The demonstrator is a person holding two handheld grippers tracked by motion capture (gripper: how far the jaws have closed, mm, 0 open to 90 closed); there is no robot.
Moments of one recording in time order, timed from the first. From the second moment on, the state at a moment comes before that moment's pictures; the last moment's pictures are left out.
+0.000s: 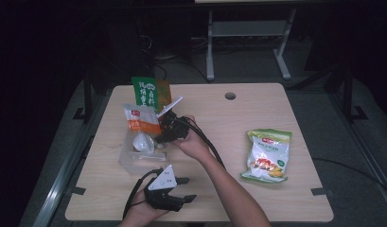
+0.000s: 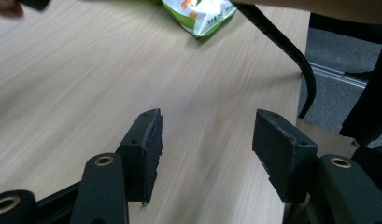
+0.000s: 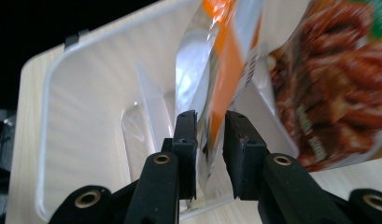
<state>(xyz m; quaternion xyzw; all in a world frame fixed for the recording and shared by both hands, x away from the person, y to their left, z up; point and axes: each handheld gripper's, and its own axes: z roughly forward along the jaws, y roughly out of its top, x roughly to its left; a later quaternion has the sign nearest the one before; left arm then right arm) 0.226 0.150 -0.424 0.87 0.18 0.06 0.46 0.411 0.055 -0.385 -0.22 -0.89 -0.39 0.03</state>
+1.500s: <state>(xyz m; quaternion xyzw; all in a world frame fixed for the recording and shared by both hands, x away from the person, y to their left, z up) 0.233 0.150 -0.428 0.87 0.20 0.06 0.45 0.399 -0.025 -0.363 -0.25 -0.87 -0.42 0.06</state>
